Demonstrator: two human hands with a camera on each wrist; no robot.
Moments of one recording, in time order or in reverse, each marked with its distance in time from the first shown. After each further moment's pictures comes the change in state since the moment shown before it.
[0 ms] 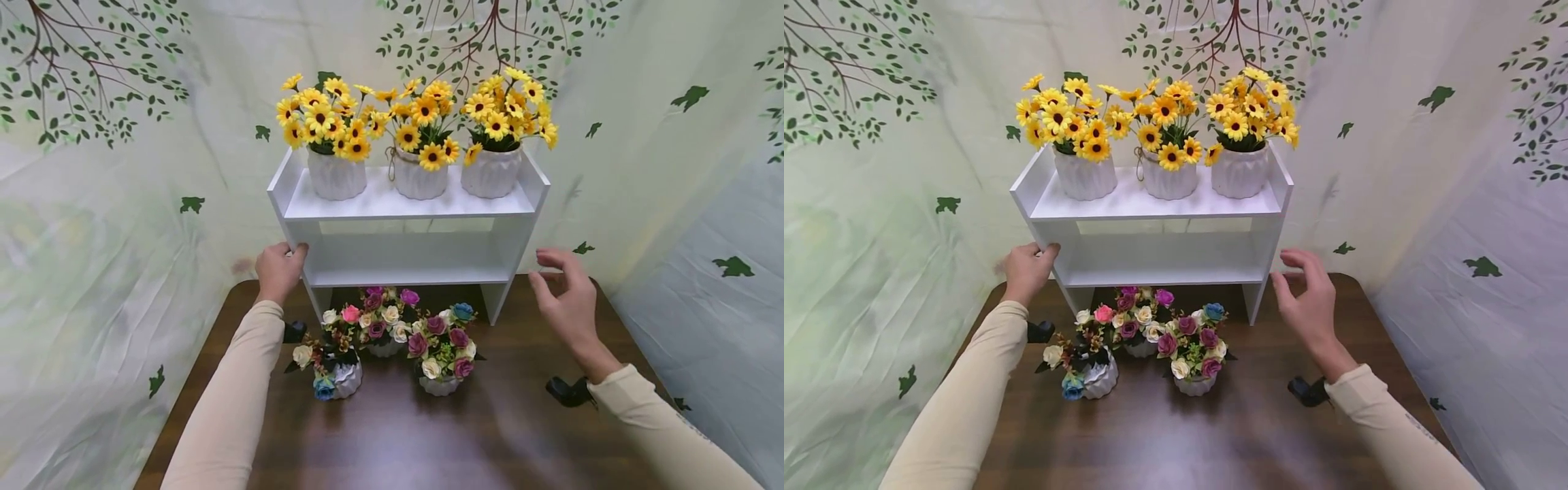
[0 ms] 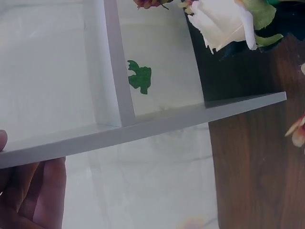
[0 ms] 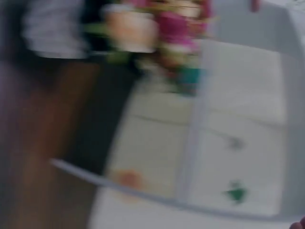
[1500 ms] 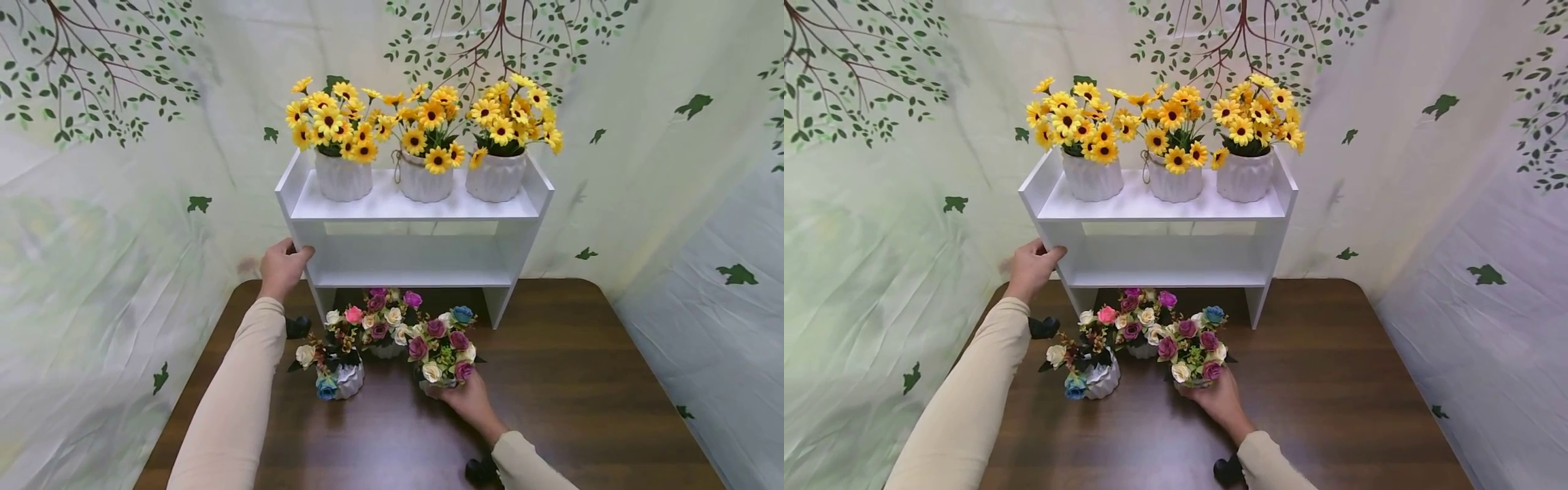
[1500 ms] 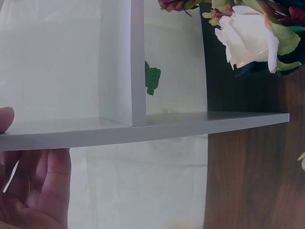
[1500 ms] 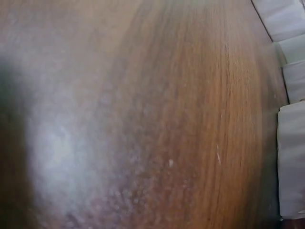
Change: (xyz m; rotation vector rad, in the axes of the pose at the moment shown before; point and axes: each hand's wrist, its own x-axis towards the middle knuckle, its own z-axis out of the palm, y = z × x) left_hand 0.004 -0.002 -0.006 -0.167 -0.184 -0.173; right_hand -0.187 0.065 0.133 0.086 -0.388 0.490
